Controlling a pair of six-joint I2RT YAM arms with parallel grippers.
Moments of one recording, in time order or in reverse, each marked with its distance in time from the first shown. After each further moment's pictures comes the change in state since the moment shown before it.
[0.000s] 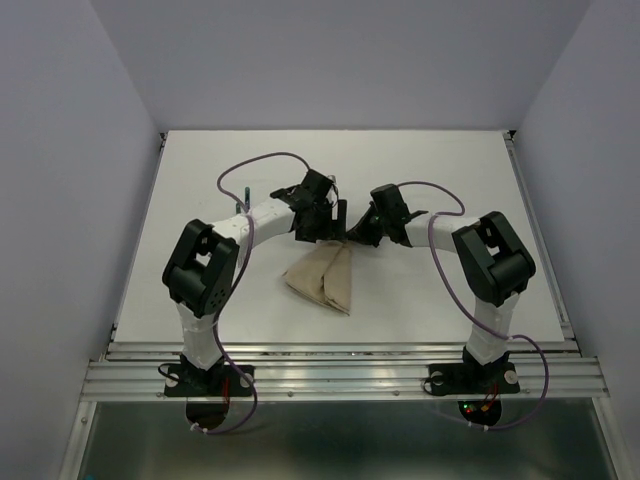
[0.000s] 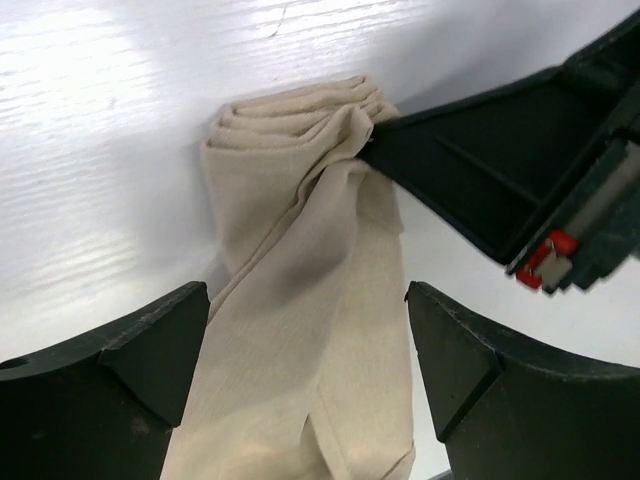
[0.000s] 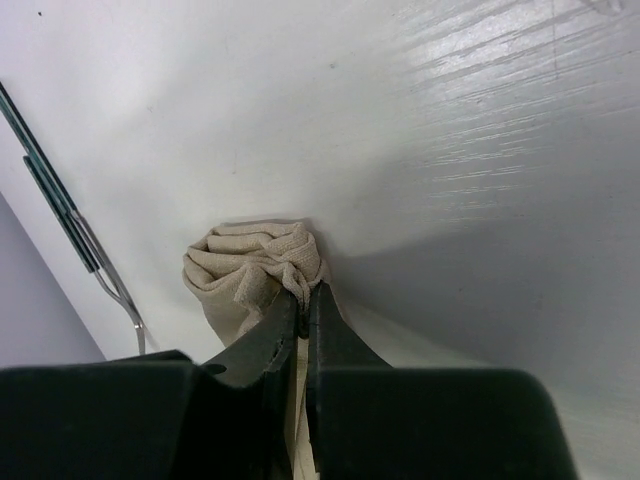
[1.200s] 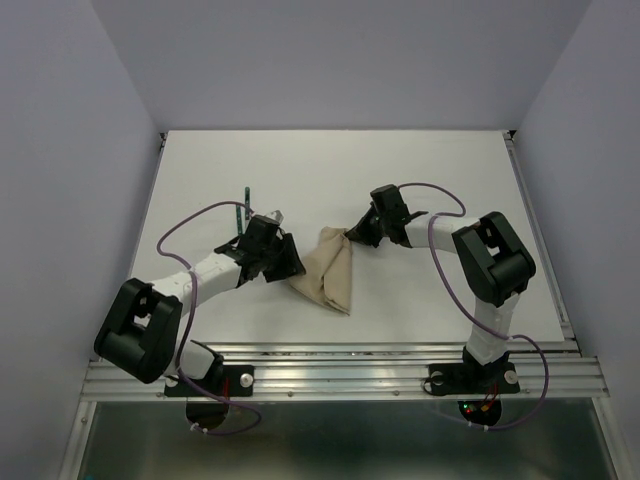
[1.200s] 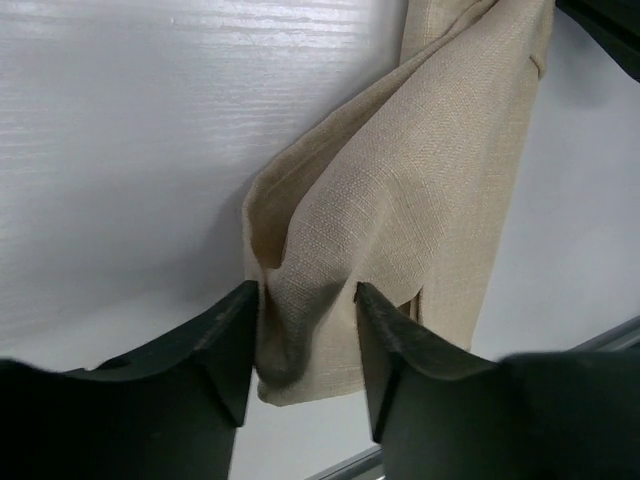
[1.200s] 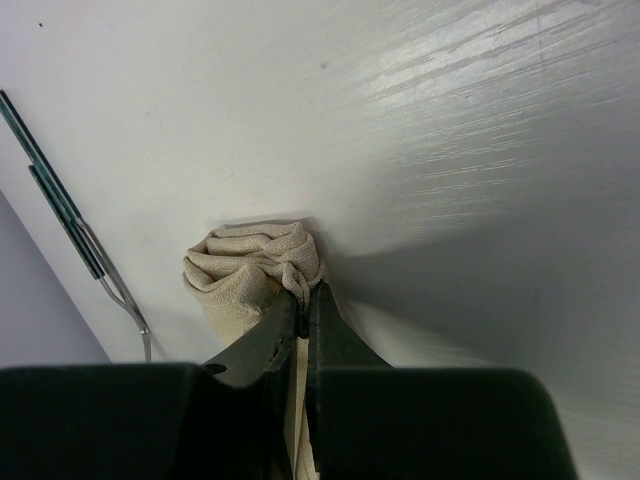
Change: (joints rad) left arm 0.120 -0.511 -0.682 0.261 0.056 -0.183; right arm 0.000 -0.002 -0.008 0.002 0.014 0.027
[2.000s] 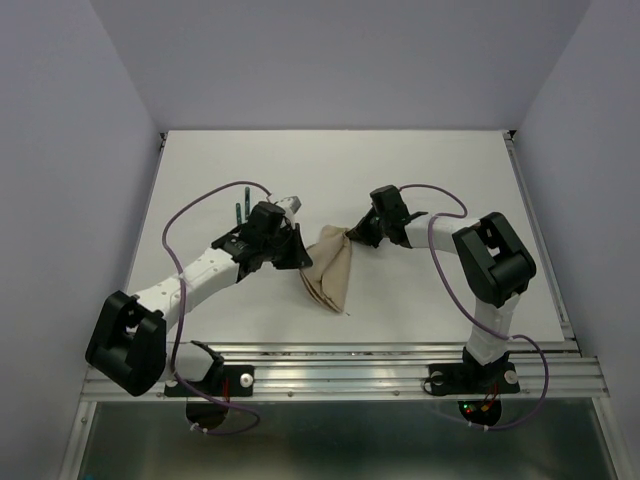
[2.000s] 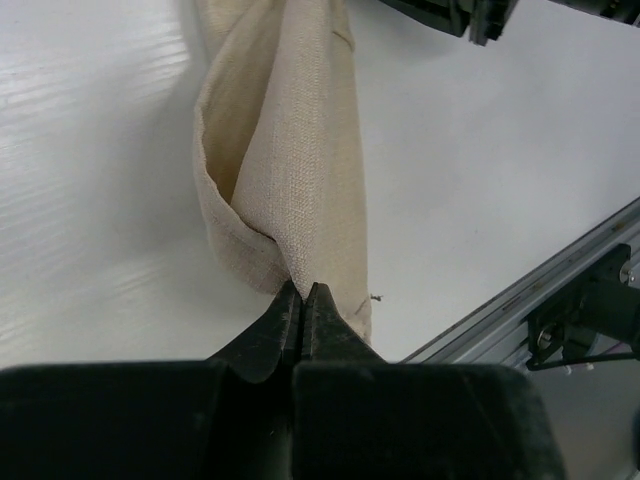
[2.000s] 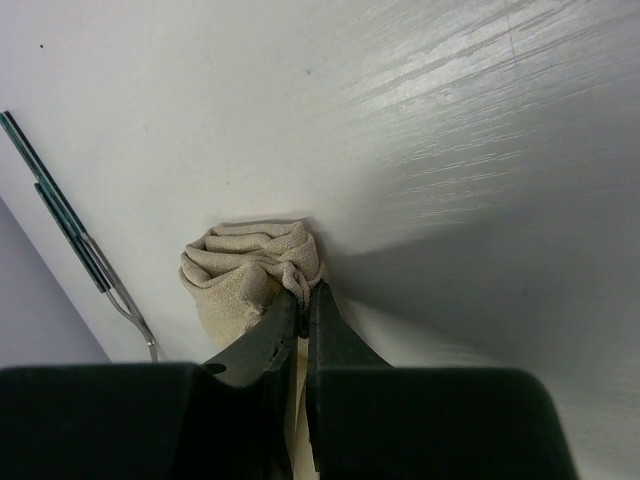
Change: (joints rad) left arm -0.047 -0.072 0.129 -0.087 0.097 0.132; right arm 0.001 -0.005 -0.004 -0.006 0.032 0.037
